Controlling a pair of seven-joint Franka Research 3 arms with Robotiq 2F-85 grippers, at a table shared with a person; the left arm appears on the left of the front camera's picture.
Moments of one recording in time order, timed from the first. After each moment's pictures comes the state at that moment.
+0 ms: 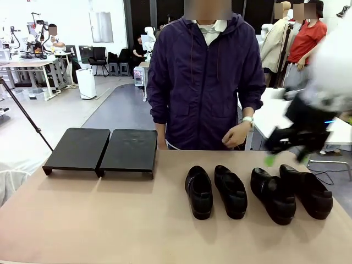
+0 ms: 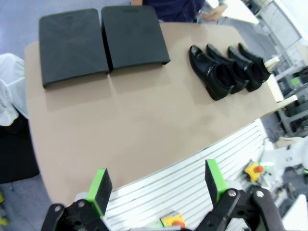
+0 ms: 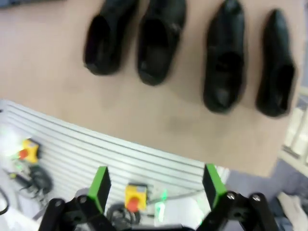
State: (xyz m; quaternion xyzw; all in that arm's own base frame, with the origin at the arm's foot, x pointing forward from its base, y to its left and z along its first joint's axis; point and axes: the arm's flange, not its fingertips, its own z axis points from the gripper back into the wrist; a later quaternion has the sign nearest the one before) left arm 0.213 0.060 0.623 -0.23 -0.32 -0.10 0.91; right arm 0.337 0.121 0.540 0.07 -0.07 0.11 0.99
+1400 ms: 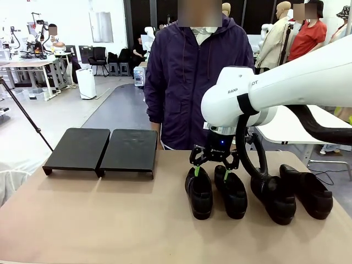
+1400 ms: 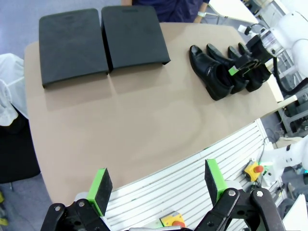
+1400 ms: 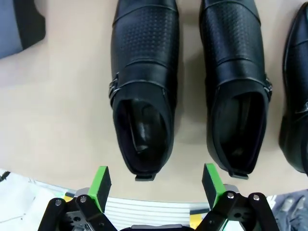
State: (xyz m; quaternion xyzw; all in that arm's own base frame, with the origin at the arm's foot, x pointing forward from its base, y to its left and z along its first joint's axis) left arm 0.213 0.060 0.622 -0.23 -0.32 -0.10 0.91; right arm 0.477 0.256 0.417 0.07 0.02 -0.03 1.00
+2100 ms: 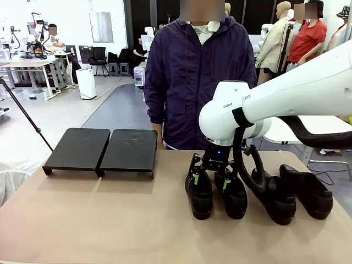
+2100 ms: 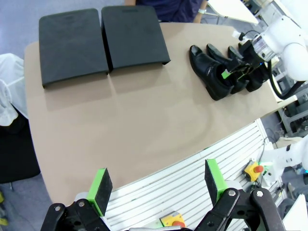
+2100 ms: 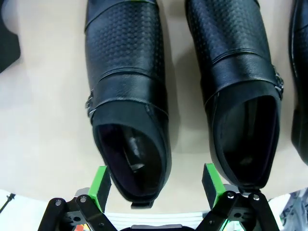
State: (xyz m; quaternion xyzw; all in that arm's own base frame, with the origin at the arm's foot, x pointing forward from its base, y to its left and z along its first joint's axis) left arm 0.213 0.060 0.622 -0.23 -0.32 -0.10 0.91; right arm 0.481 0.256 0.378 0.06 0.03 -0.09 0.99
